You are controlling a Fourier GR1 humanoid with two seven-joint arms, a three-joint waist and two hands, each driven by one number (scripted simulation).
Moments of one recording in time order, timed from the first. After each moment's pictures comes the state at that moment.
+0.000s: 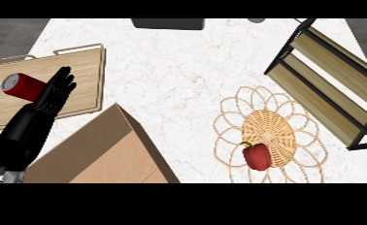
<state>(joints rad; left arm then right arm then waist) -0.02 0.64 -0.25 -1.81 0.35 0.23 0.10 -0.52 -1.24 0.18 -1.16 0.06 0.05 -1.11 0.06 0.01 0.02</state>
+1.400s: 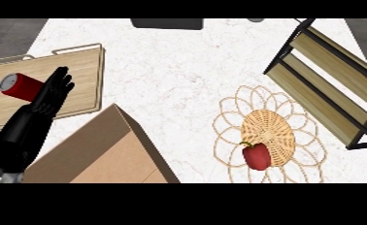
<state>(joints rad) -0.01 0.64 -0.25 -1.82 0.36 0.25 0.10 -0.91 -1.24 0.12 -0.72 -0.21 0.51 -0.75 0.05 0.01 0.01</state>
